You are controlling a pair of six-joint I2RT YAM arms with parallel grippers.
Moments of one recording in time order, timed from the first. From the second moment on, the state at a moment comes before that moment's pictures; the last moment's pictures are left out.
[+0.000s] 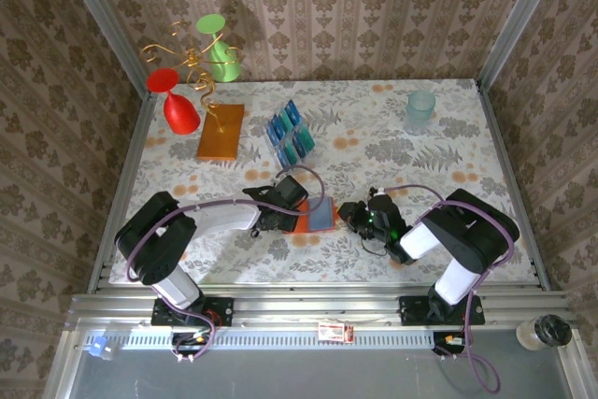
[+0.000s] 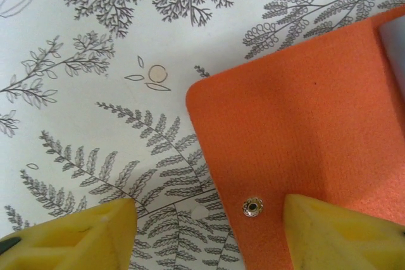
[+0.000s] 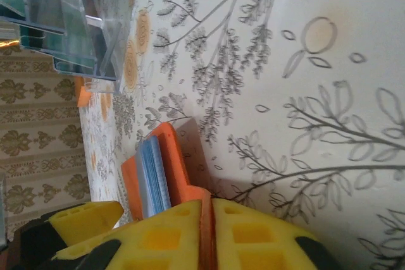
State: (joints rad) left arm -0.90 1.62 0.84 -0.43 -0.27 -0.46; right arm 0.59 1.66 0.27 0.89 -0.12 1.29
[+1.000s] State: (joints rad) left arm -0.90 1.61 0.86 -0.46 -0.31 -0.44; right arm 0.68 1.42 0.65 0.17 -0.16 1.00
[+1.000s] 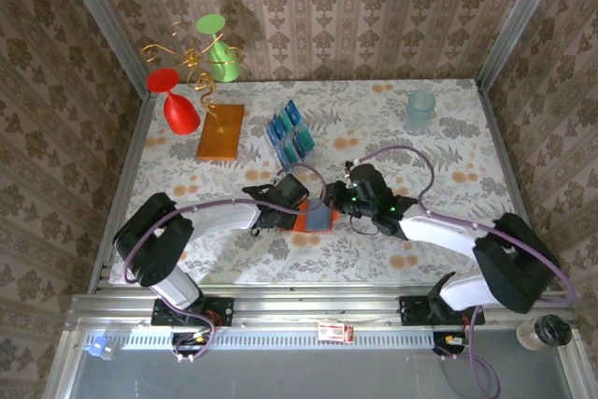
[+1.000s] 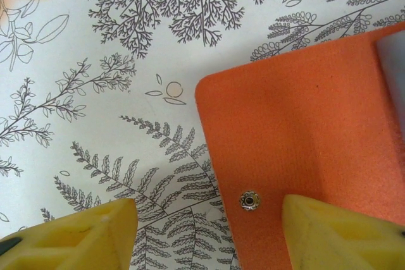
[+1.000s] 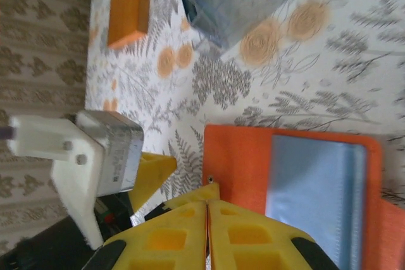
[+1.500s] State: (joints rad) left arm -0.90 1.59 0.82 -0.44 -0.33 -0.45; right arm 0.67 1.66 0.62 0.27 -0.17 1.00
